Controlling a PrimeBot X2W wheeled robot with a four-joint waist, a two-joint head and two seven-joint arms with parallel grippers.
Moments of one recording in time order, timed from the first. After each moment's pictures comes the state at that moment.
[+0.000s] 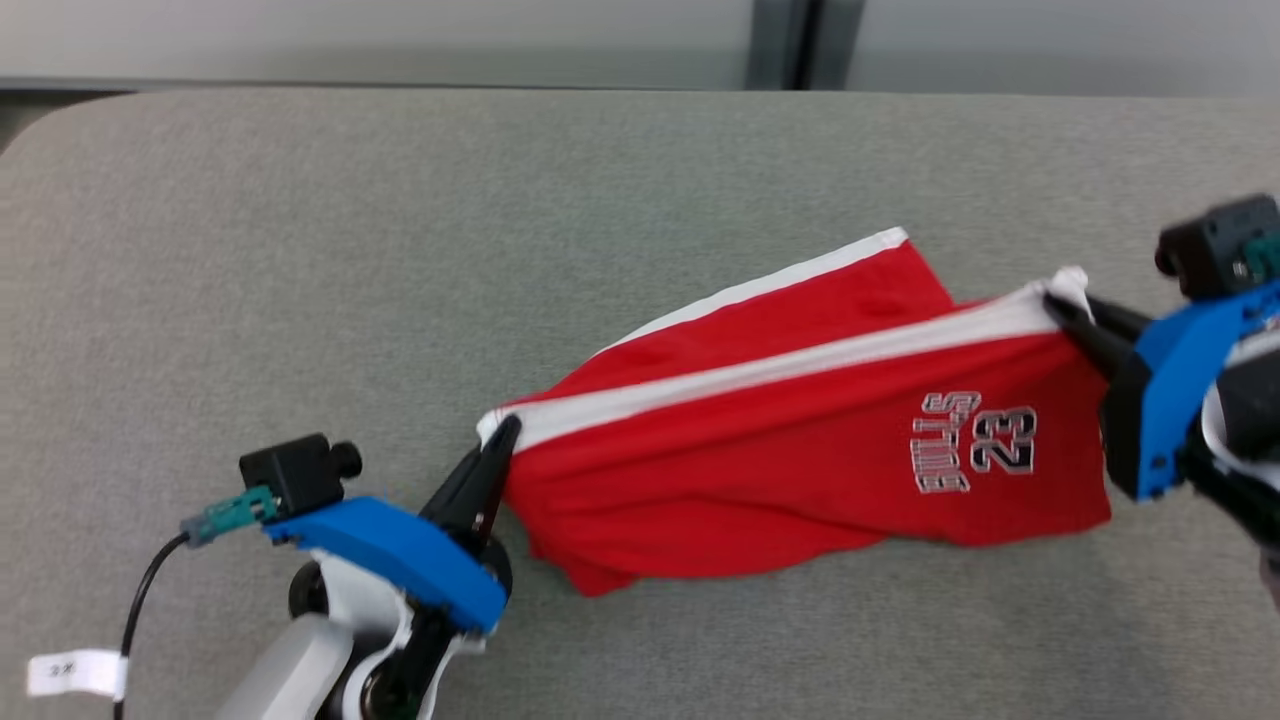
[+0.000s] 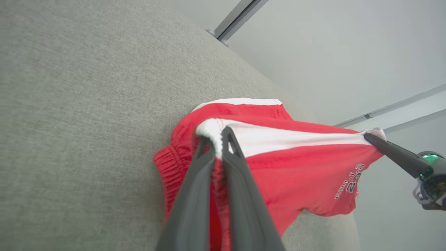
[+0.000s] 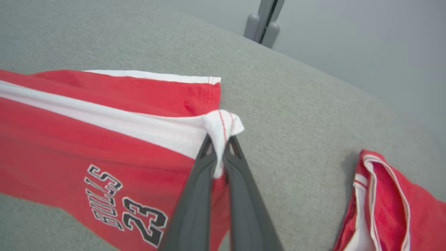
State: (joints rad) left arm -0.24 0.36 -0.56 0.02 -1.17 0.13 0.07; right arm -0.42 -0.47 0.13 -0.08 0.42 0.13 0.76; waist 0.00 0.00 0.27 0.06
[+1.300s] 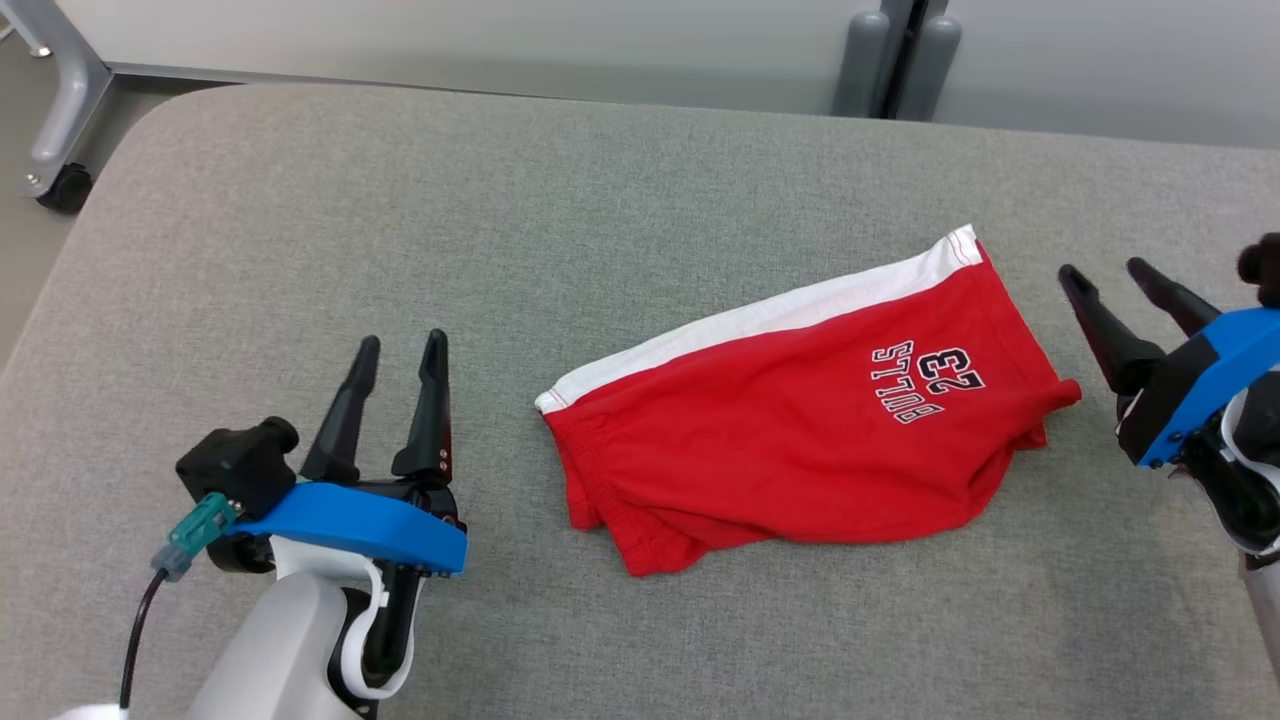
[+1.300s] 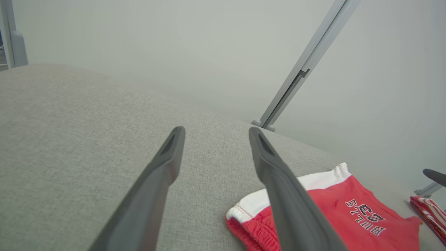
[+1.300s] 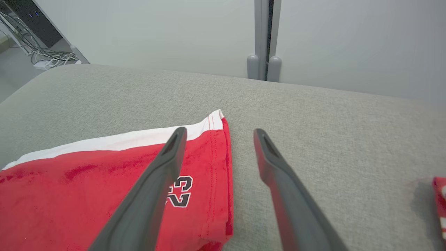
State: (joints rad) left arm -0.34 0.23 -0.41 0.35 -0.77 -0.04 -0.26; right arm -0.50 -0.43 0.12 0.34 0.56 0.13 0.30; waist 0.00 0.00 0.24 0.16
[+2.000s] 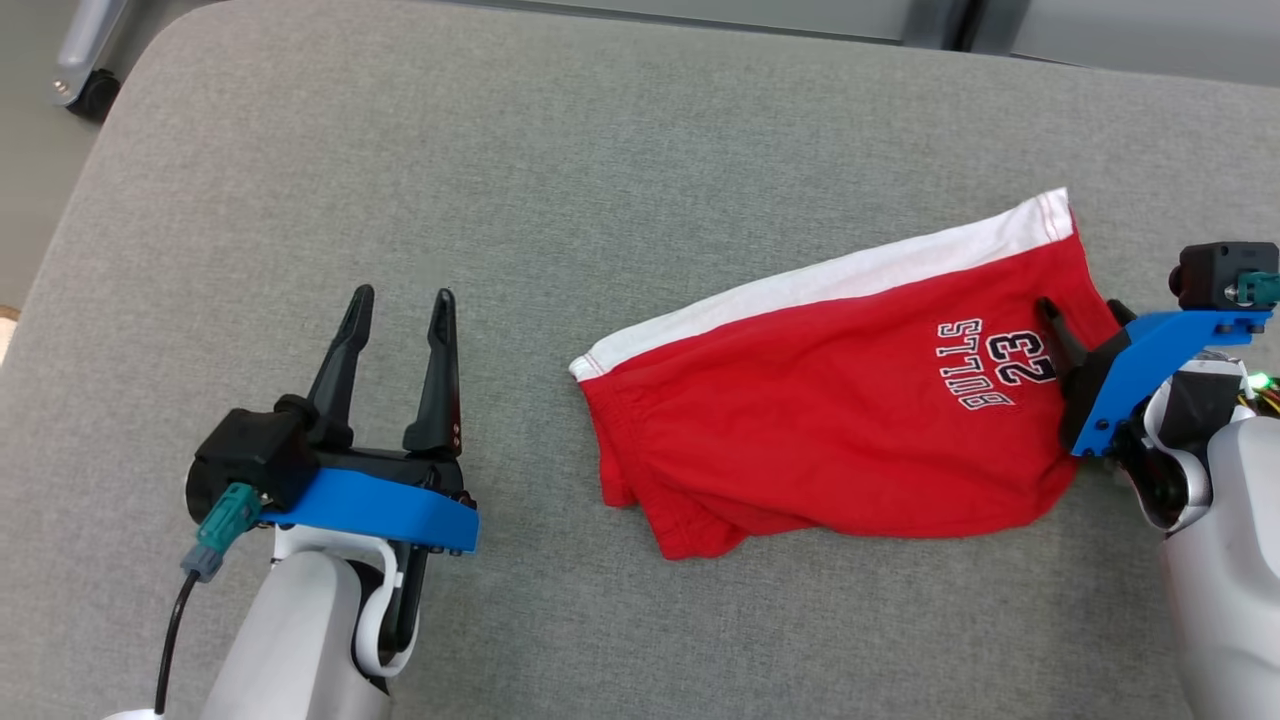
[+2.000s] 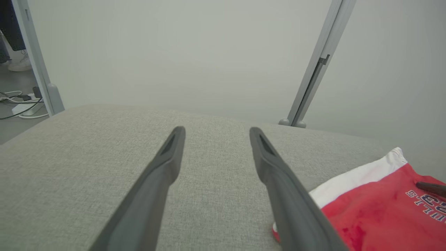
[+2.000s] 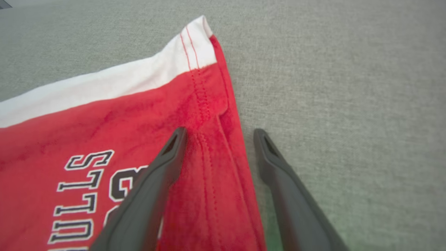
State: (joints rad) left arm -0.33 0.11 -0.21 0.30 -0.37 -0.12 -0.26; right arm -0.60 -0.20 -0.10 0.60 0.21 0.13 0.34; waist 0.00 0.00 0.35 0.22
